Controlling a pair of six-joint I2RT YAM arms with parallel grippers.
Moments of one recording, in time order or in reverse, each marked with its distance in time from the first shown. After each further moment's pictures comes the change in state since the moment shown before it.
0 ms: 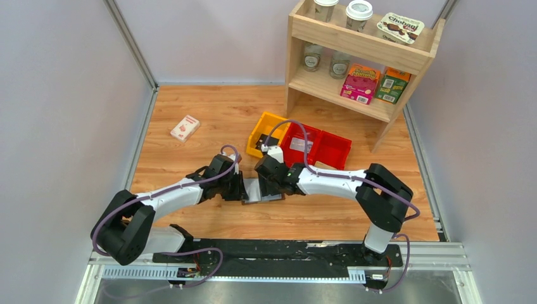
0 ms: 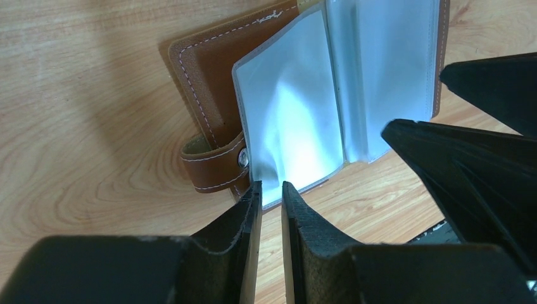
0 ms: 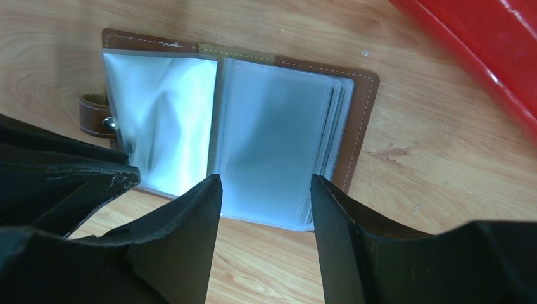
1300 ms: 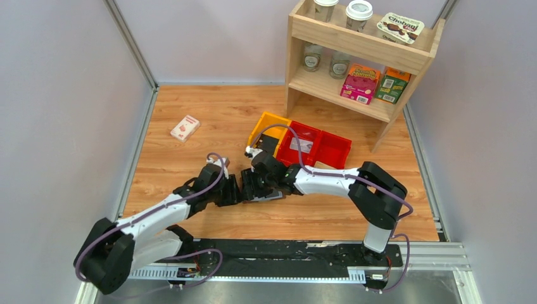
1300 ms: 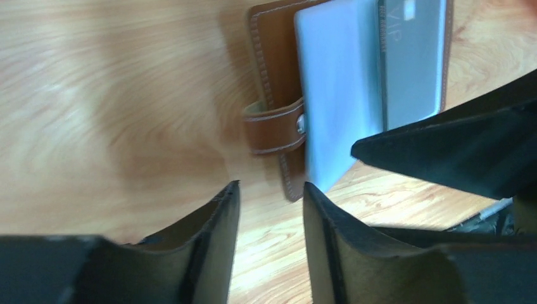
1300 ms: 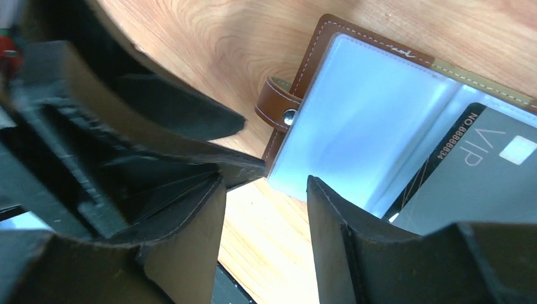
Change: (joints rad) left arm 0.002 -0.197 -0.128 0.040 -0.066 -0.072; right arm -0.009 0.056 0.000 0.268 -0.418 -0.050
